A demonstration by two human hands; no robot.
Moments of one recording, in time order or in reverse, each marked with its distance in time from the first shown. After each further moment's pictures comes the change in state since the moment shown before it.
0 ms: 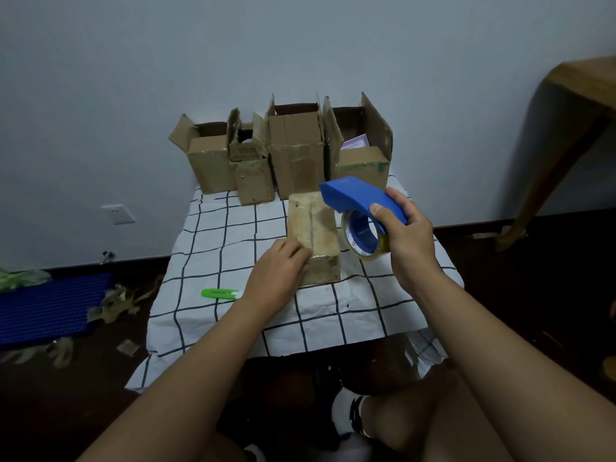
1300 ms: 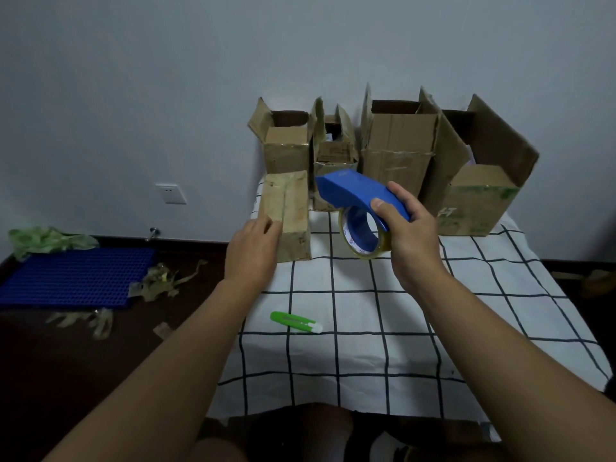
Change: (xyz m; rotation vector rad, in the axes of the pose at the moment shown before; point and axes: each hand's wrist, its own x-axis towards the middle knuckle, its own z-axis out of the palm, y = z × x) left_hand -0.013 -0.197 -0.022 0.260 -0.017 -0.421; right_hand 0.042 0.050 0.177 0.008 -0.183 0.043
